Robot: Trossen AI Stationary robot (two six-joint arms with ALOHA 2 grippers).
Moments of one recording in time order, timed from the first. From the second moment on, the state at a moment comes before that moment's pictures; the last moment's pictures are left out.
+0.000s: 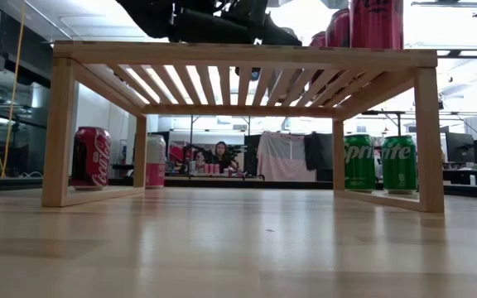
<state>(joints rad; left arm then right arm) 0.24 1.74 1.20 0.39 0.09 -0.02 -0.25 1.02 1.39 -0.40 0.13 0.16</state>
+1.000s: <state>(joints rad) 0.27 1.49 1.20 0.15 0.09 -0.09 -0.25 1.02 1.39 -0.40 0.13 0.16</state>
